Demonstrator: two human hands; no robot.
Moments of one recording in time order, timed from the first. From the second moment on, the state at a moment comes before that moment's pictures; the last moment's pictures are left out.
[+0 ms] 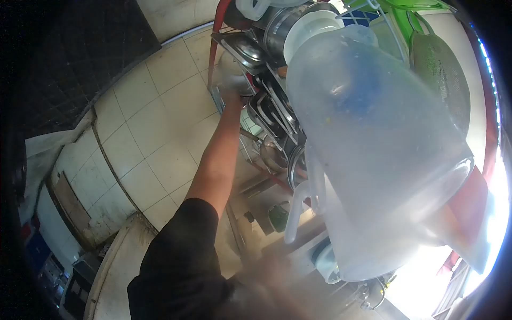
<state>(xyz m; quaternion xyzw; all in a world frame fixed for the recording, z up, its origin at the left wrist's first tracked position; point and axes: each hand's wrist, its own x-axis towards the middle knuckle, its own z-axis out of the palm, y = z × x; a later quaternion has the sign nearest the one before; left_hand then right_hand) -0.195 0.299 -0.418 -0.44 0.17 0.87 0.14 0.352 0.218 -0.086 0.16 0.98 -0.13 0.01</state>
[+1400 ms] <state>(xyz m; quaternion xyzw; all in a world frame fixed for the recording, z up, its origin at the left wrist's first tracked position) 0.374 0.109 0.011 0.40 0.81 0.43 -0.04 0.806 0.490 -0.090 -0.34 0.15 0.62 0.69</state>
